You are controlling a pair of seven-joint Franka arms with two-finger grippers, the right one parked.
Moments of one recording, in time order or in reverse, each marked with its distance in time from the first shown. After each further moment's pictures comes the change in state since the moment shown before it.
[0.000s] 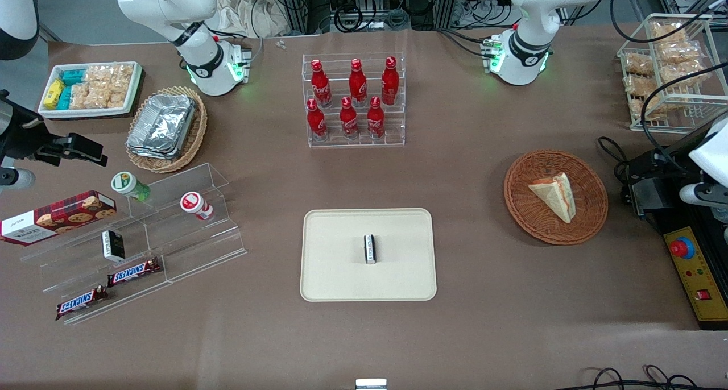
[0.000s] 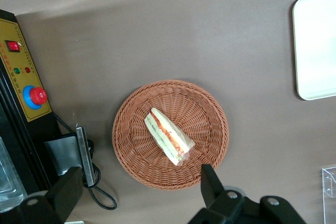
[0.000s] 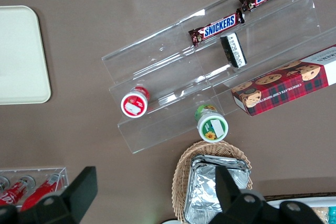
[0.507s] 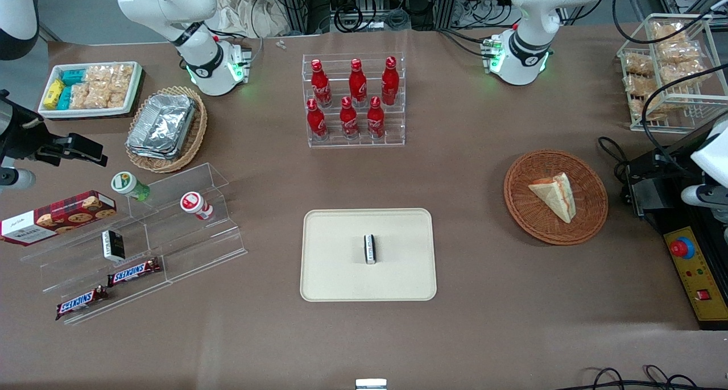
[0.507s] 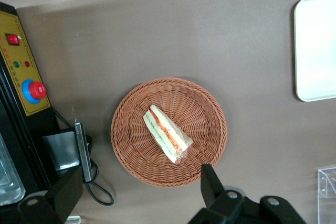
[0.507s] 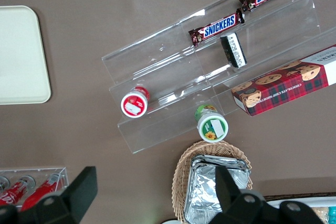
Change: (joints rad) arm 0.000 0.003 0.000 0.013 0.000 -0.023 -0.049
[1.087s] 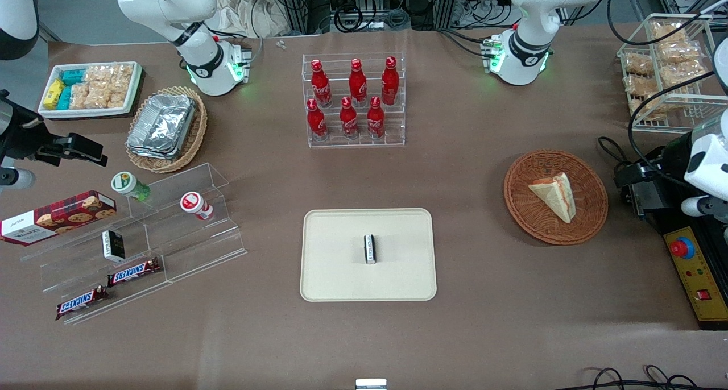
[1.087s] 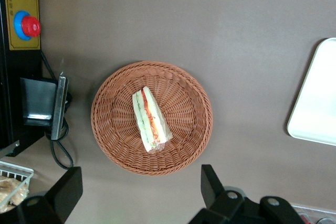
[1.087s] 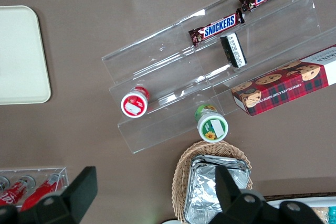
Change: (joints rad) arm -0.014 -0.008 -0.008 -0.065 -0.002 -0.006 -0.366
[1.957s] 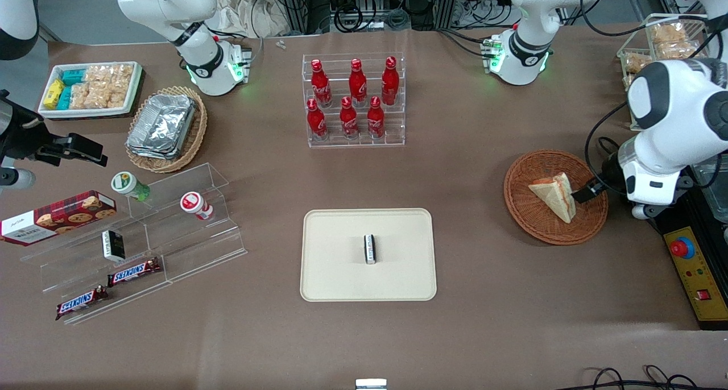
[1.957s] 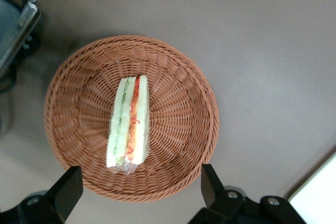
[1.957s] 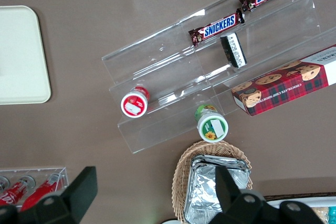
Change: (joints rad) arm 0.000 -0.081 -0.018 -0.504 -0.011 0.490 -0.501
